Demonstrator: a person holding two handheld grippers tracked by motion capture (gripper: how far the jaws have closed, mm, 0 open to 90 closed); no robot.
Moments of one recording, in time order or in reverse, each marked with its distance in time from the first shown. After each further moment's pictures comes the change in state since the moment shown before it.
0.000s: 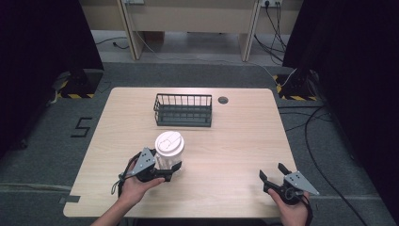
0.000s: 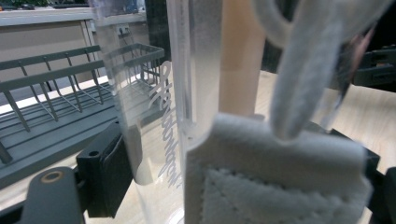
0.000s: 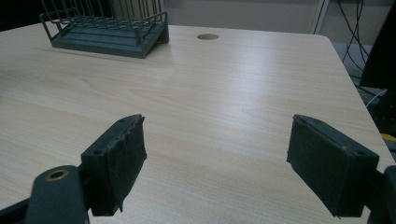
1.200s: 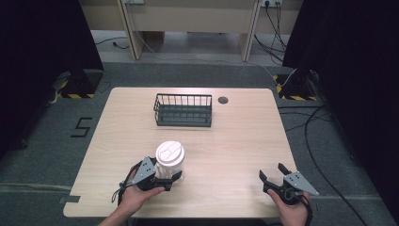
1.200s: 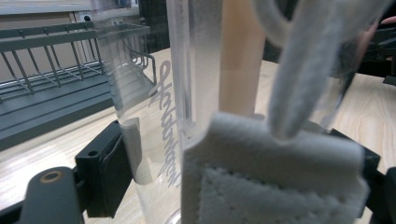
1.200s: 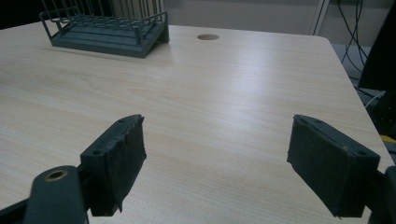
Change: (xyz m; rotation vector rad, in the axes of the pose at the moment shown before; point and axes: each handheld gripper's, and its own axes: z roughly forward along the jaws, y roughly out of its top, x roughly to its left) left arm -0.013 -0.028 -0.007 0.010 -0.031 -0.008; right arm 0.001 0.000 0.000 0.001 0.000 -0.006
